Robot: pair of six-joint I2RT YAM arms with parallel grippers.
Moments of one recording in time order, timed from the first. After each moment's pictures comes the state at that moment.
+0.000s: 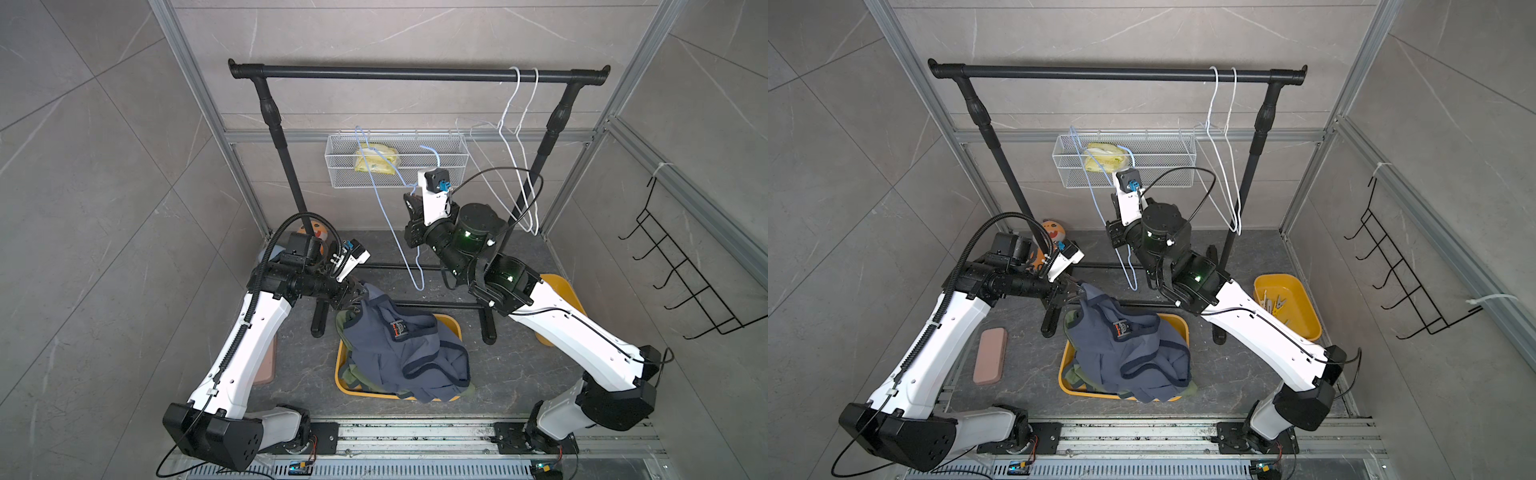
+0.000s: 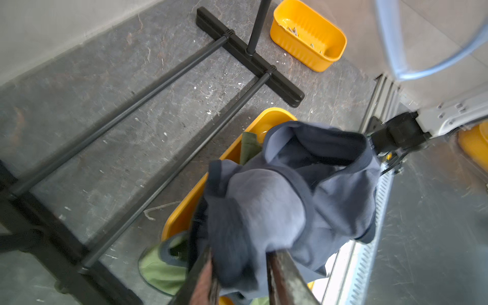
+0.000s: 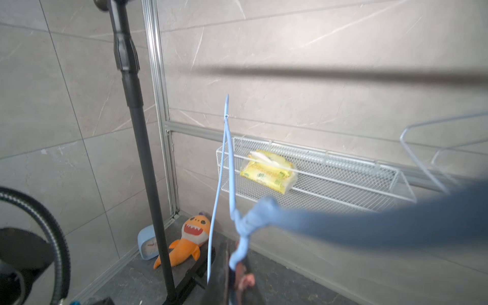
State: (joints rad) left arm -0.29 1.28 1.44 -1.10 0.64 0.43; right arm 0.92 1.59 1.95 -0.27 0.44 -0.09
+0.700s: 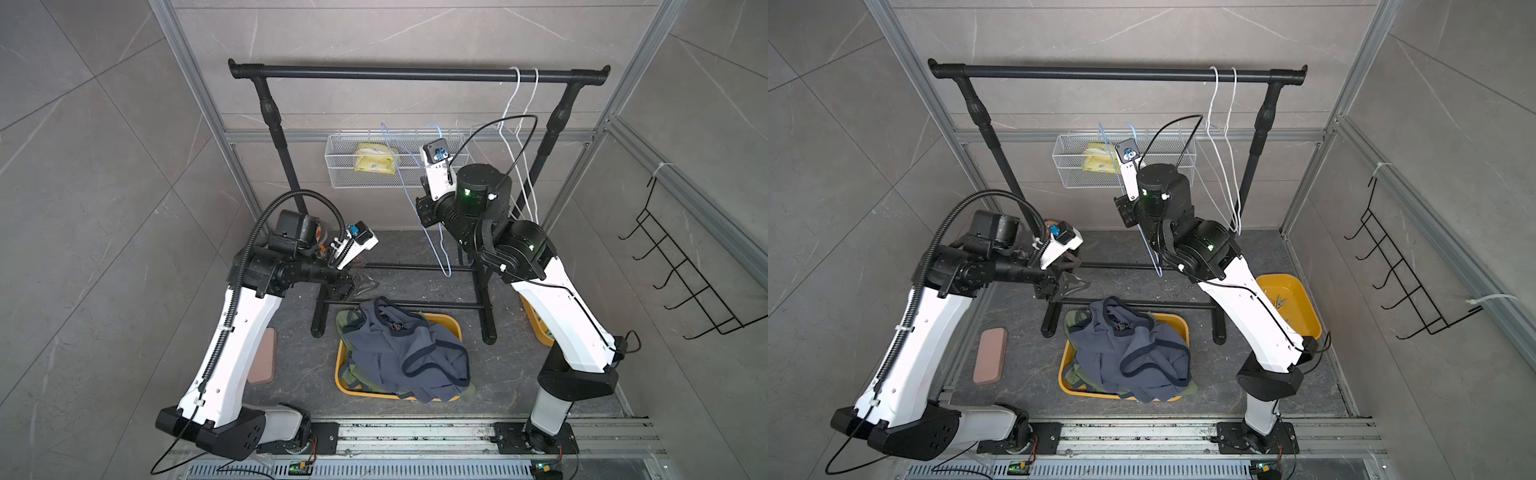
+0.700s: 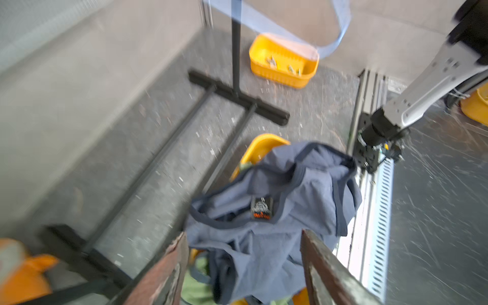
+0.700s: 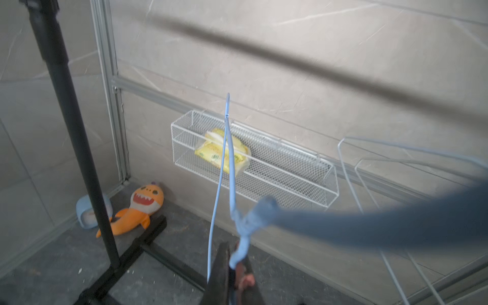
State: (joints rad) left arm -0.36 1.35 1.92 -1.30 0.64 0.57; right arm 0.87 1.80 2.45 -0.83 0.50 -0.19
